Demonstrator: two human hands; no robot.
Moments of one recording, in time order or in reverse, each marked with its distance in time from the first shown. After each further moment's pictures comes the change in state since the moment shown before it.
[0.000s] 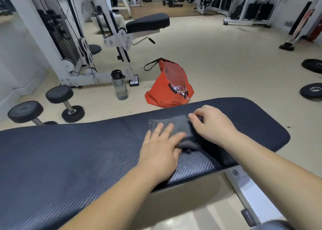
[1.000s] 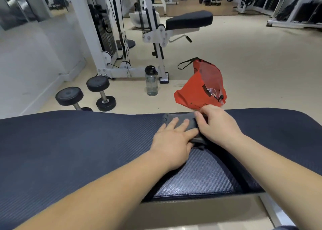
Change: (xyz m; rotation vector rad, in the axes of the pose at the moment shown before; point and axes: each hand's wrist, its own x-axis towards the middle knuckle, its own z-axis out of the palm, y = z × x) left_hand 0.004 -0.079 -0.025 0.111 -0.032 -0.030; right_hand 0.039 -0.082 0.058 0.017 0.025 -0.212
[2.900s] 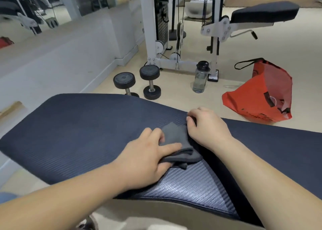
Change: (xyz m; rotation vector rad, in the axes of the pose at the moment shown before) left_hand -0.161 -0.145 -0.020 0.005 0.119 -0.181; right_hand 0.032 -0.172 0.083 0.074 -0.231 -0.195
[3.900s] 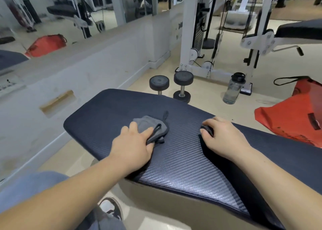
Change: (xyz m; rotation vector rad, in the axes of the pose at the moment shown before) left_hand -0.080 -0.094 -0.018 0.081 -0.077 -0.709; right_hand -0.006 -0.072 0.020 -0.048 -0.151 -0.119
